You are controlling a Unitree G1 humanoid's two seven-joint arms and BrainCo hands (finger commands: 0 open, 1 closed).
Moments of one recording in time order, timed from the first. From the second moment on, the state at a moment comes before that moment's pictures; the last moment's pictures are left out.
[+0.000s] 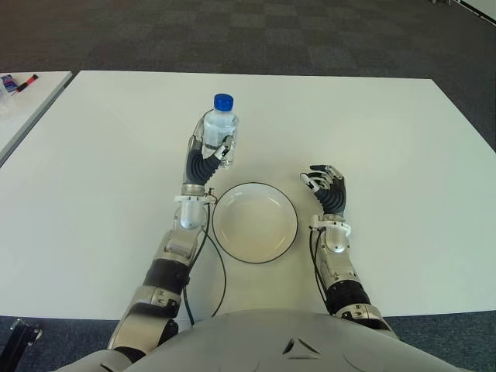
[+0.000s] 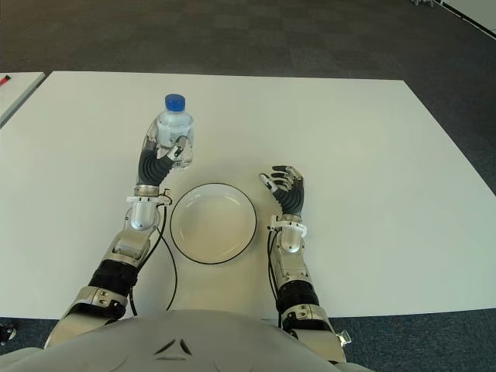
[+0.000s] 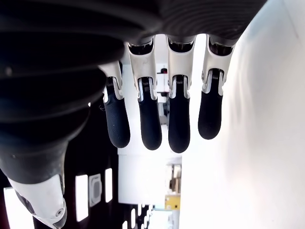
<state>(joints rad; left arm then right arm) -0.10 0.05 -0.10 0.33 0.32 -0.54 0.33 -0.07 0.03 -0.06 0.59 -0.10 -0.53 -0.26</state>
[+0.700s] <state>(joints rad) -0.01 0.02 -0.10 0.29 0.25 -0.54 0.26 -0.08 0.04 -0.06 0.60 -0.09 -0.53 -0.26</state>
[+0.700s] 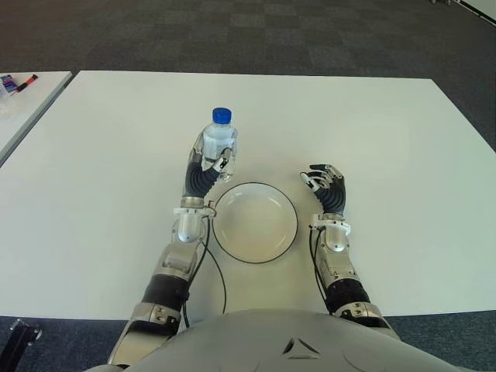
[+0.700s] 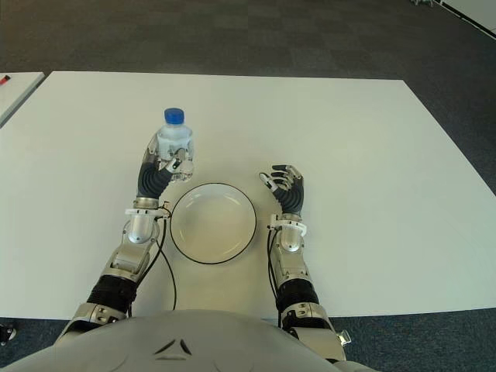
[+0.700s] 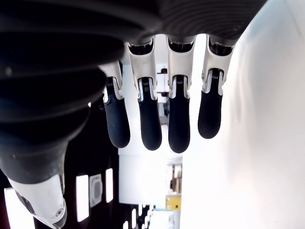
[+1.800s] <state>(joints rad) 0.08 0.00 -0.17 0.32 0.32 -0.58 0.26 -0.08 0.04 -0.06 0.61 -0.09 -0.54 -0.24</state>
